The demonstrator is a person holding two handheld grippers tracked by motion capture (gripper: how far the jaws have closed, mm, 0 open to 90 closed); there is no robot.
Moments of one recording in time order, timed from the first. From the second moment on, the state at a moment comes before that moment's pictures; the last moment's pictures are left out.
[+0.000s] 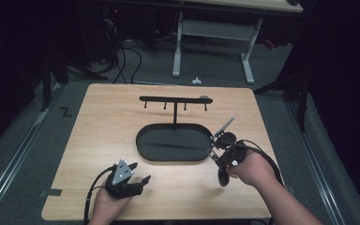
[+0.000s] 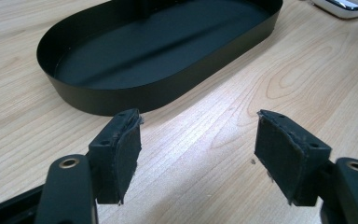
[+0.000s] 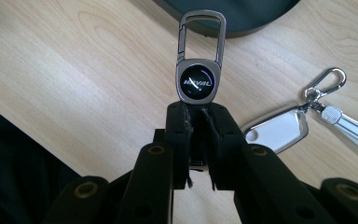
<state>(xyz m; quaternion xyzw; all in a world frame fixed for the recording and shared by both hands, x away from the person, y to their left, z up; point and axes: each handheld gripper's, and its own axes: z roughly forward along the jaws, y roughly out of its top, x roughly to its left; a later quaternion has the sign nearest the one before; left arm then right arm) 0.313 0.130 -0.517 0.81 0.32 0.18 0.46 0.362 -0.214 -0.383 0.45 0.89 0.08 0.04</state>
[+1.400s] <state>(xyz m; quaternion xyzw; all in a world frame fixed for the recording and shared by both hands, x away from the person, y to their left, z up) 0.292 0.167 -0.518 0.80 0.36 0.20 0.44 0.410 -0.180 -0.346 0.44 0.89 0.11 0.06</state>
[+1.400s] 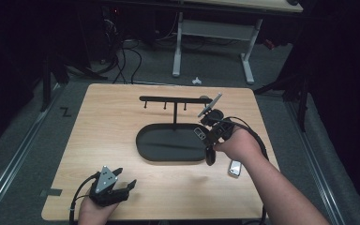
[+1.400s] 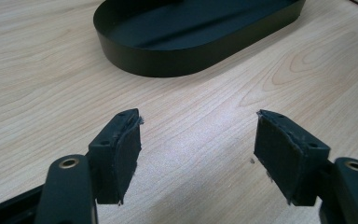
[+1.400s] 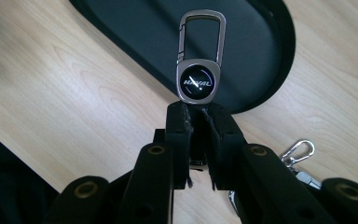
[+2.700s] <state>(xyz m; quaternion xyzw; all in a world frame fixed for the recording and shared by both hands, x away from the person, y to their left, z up) 0.293 0.168 -0.519 0.80 0.35 0.20 0.44 0.461 -0.146 -0.318 0.45 0.88 0.15 0.08</state>
